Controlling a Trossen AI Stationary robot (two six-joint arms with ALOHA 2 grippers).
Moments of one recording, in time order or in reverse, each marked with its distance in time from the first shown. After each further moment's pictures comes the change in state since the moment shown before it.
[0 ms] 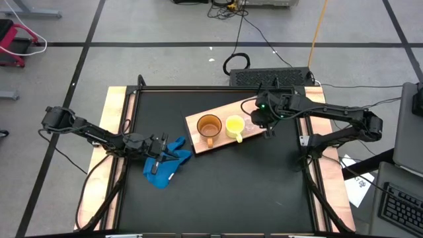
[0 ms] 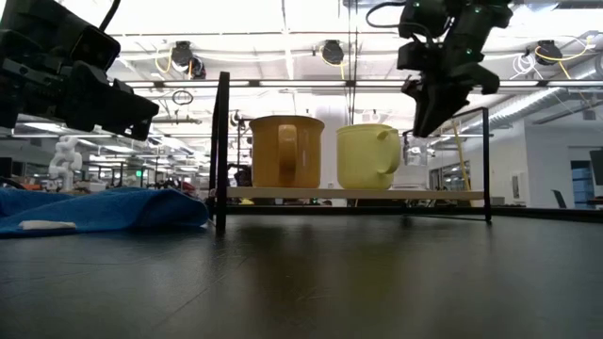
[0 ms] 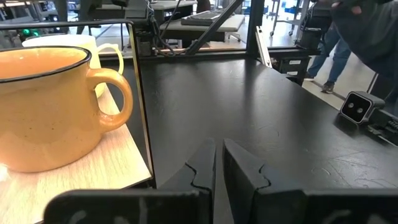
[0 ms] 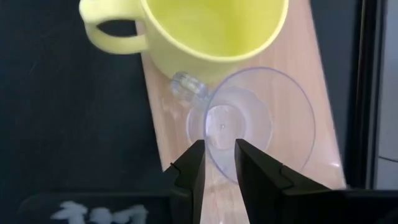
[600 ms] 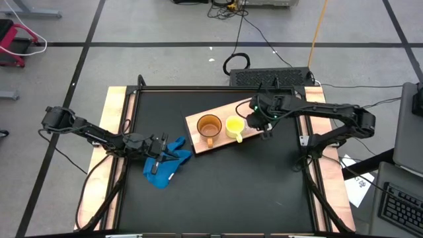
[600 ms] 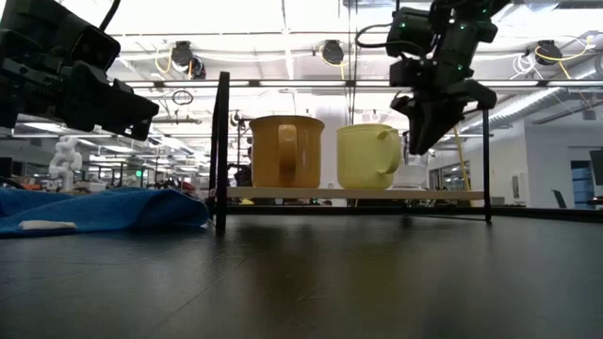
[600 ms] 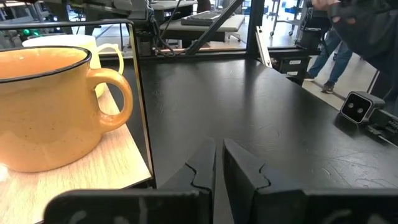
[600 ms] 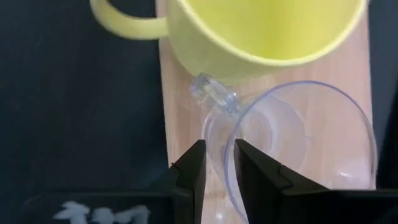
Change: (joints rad) left arm 0.000 0.000 0.000 0.000 0.000 0.000; right arm -0.003 0.109 0.000 0.020 -0.049 -0.099
